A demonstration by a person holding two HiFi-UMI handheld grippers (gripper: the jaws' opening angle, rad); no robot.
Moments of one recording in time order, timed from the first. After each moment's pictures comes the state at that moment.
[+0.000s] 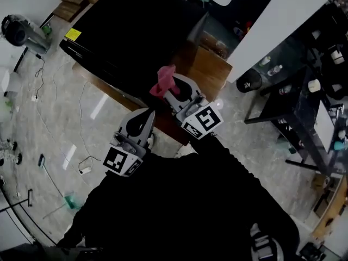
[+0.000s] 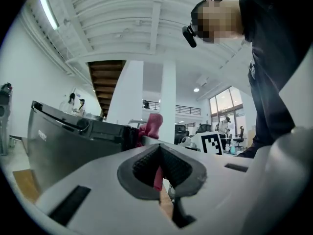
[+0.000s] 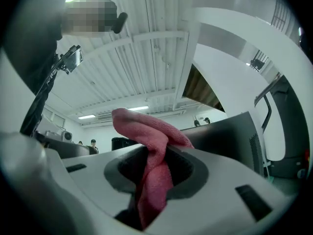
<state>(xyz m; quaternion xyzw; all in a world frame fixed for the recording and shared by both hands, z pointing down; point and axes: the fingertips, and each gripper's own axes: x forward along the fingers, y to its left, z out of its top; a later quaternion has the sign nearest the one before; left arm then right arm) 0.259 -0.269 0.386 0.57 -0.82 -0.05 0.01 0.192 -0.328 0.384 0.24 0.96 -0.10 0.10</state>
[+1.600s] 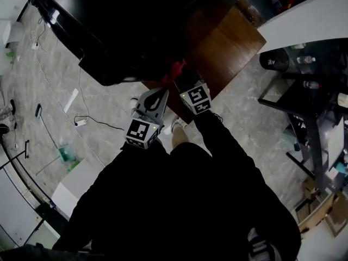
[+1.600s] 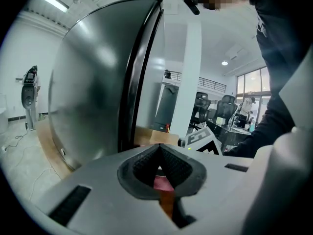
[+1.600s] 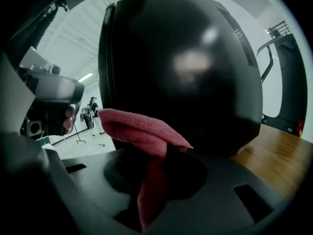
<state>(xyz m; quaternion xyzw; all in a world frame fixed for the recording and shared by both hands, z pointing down) 0.230 -0.285 0.672 0.45 -0.87 0.00 0.21 0.161 -0.311 0.766 0.28 0.94 -0.03 -0.20</state>
